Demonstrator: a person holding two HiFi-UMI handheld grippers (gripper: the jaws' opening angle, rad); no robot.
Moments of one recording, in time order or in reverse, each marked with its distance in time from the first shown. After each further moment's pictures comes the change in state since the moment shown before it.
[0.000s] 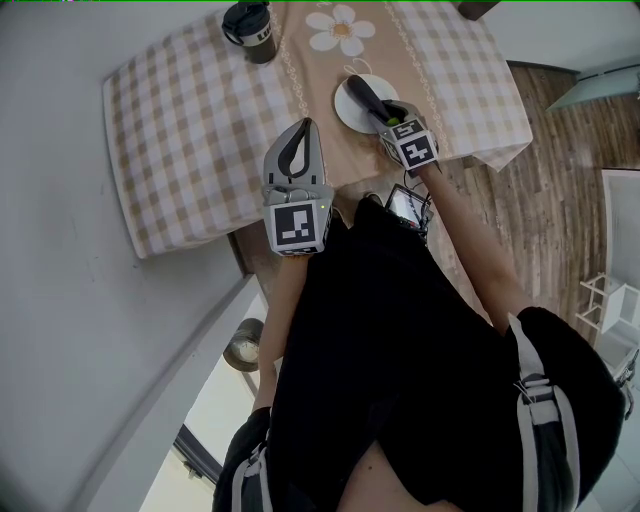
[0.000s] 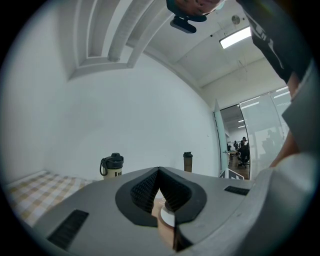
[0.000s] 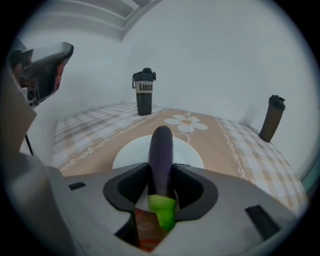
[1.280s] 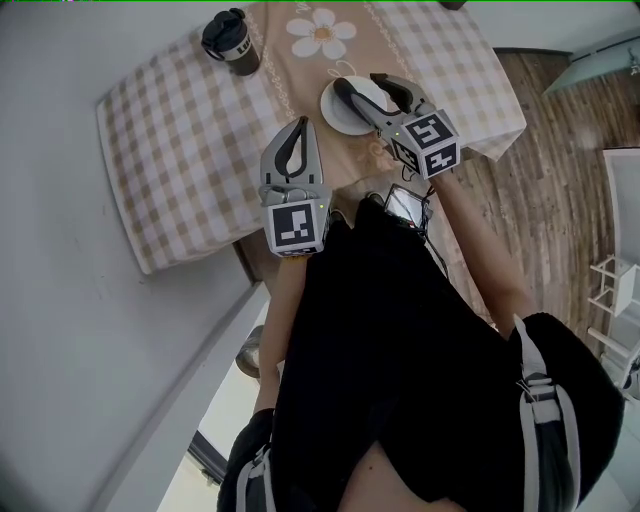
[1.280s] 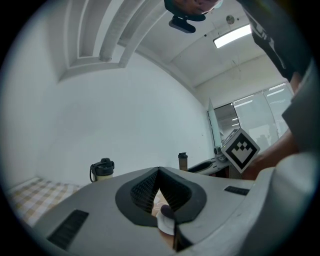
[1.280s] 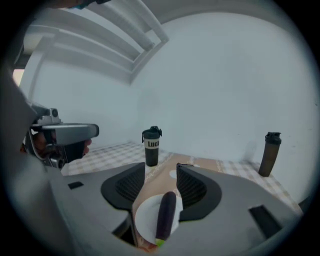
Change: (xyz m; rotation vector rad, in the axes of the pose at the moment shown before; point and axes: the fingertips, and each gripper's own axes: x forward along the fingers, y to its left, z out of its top) left arm 0.017 -0.021 0.011 0.059 -0.009 -0.059; right arm -0.105 0.010 0.131 0.006 -0.393 0.058
